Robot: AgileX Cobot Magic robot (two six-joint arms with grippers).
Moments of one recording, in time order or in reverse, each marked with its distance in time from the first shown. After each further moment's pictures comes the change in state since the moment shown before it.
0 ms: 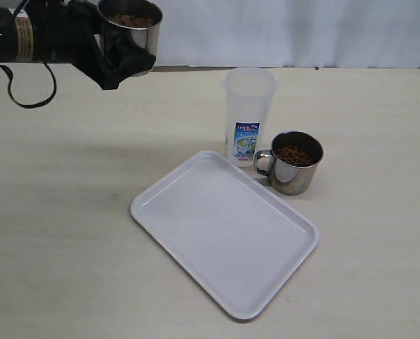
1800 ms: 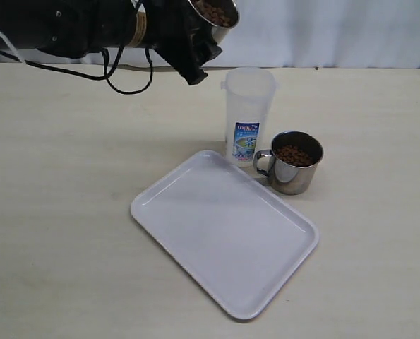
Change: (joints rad) left arm -0.361 0.103 -0.233 0.247 0.539 -0.158; right arm 0.000 0.000 0.000 0.000 0.000 0.000
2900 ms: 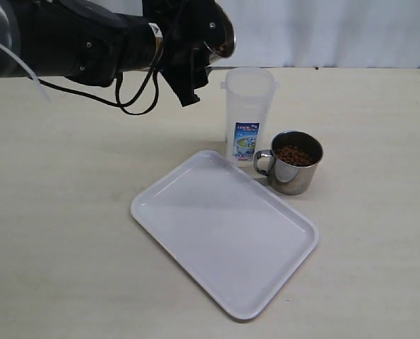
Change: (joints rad) left arm -0.092 0.020 0.047 -0.004 0.251 0.264; right arm 0.000 0.000 0.000 0.000 0.000 0.000
